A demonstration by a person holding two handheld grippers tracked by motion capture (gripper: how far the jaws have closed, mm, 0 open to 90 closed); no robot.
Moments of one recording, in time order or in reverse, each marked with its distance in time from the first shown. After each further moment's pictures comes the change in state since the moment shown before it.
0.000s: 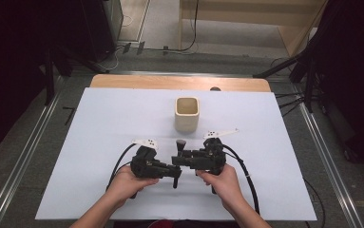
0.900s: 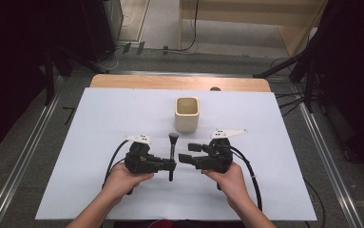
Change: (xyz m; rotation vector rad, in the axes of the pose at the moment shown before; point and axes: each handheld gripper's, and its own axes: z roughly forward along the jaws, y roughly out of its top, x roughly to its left) left arm 0.005 0.003 -0.018 -0.064 0.061 -0.008; right arm -0.005 0.000 -0.016 -0.055 -0.109 -0.091
